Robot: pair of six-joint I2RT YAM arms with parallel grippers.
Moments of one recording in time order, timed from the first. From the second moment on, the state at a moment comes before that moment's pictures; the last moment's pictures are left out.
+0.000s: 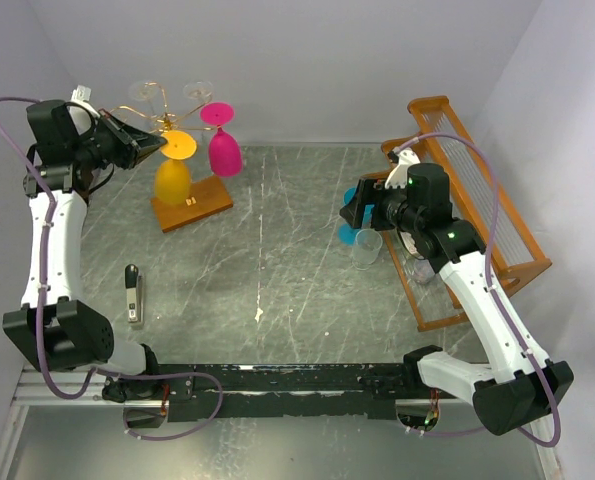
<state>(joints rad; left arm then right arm) 0.20 1.43 1.54 -0.48 0.72 -0.84 0.32 1.10 1.18 -0.57 -0.20 0.28</state>
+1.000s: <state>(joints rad) 0.15 1.54 1.56 -0.23 0.76 -1.06 0.32 1.09 1.18 -0.57 -0.22 0.29</state>
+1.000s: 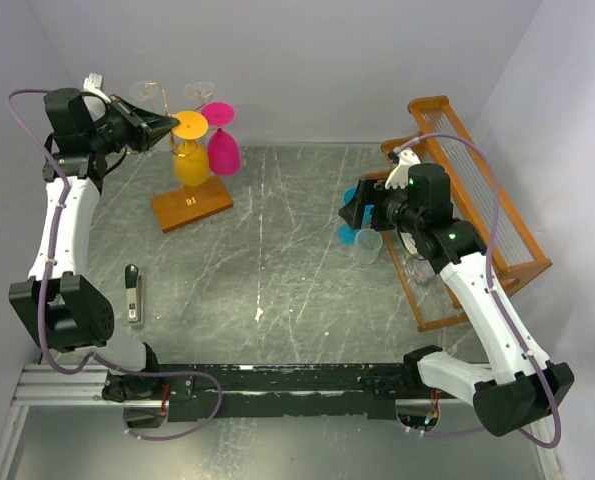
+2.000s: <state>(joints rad) 0.00 1.26 1.30 -0.04 0.78 -1.17 0.32 1.08 1.05 -0.35 -0.49 0.49</state>
